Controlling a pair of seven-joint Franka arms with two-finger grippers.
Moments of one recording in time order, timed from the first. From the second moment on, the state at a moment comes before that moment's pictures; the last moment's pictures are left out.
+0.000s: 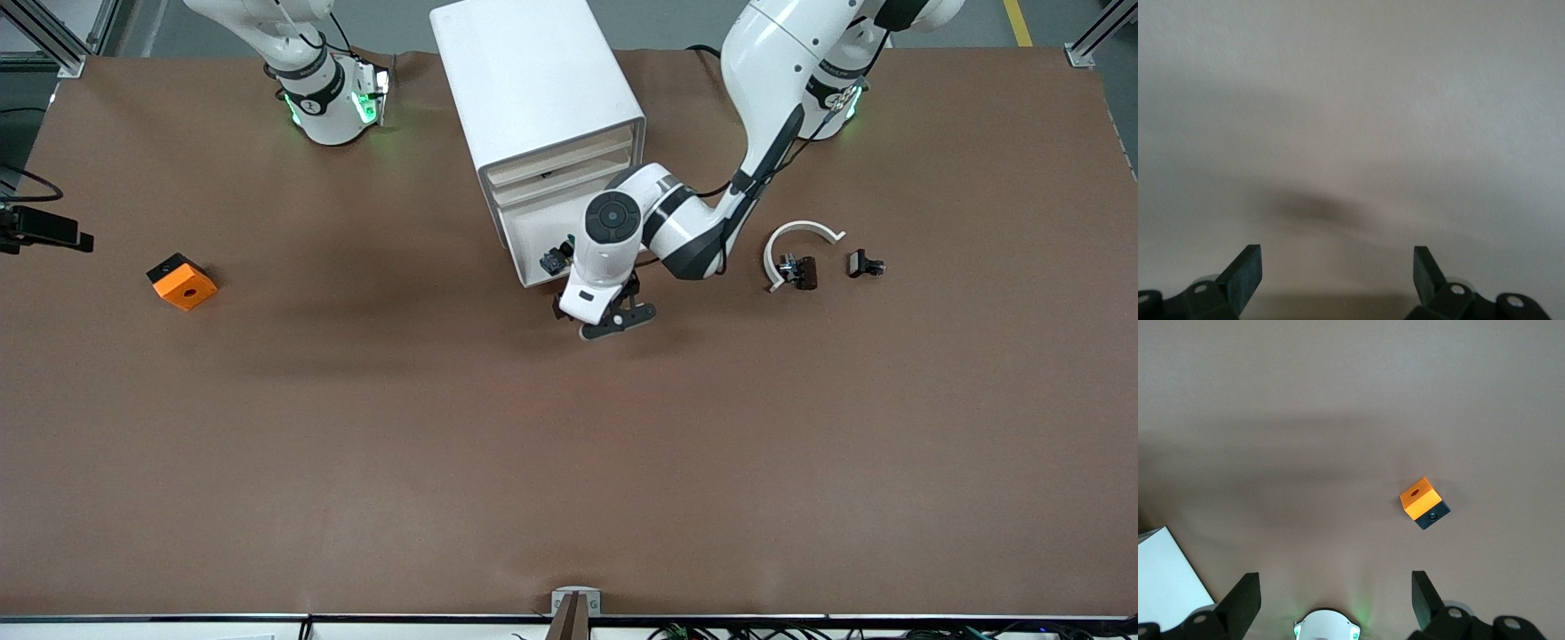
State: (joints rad) left arm -0.63 0.65 -0.20 -1.68 0.06 2.34 -1.16; right arm -0.08 0.19 -0.11 -1.35 0.03 1.32 -0.19
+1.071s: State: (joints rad) left arm -0.62 0.63 -0.35 -1.76 -0.10 2.32 -1.28; right arm -0.07 0.03 -0.09 -1.42 0.03 1.32 -0.19
